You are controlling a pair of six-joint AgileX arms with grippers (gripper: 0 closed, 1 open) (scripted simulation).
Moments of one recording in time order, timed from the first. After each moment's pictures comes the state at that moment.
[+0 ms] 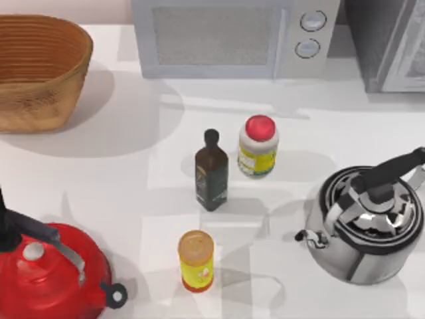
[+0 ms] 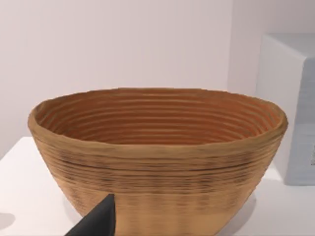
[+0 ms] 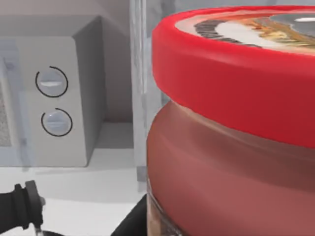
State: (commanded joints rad) left arm 0.00 0.00 0.00 0.00 0.00 0.00; right arm 0.00 0.00 0.00 0.00 0.00 0.00
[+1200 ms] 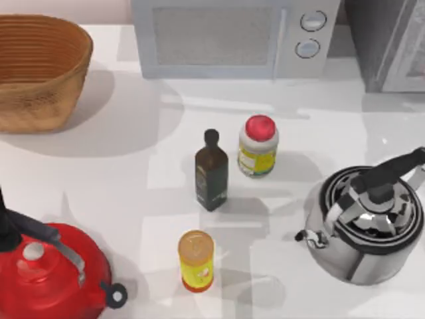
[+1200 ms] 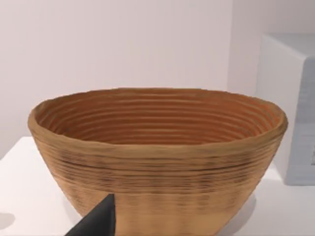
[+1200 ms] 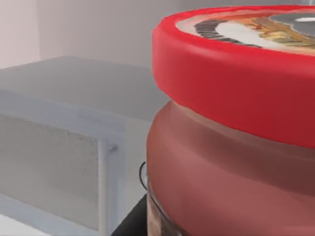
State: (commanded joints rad) left arm 0.00 0.00 0.00 0.00 0.00 0.00; right arm -0.13 1.49 0.51 1.05 -0.56 0.00
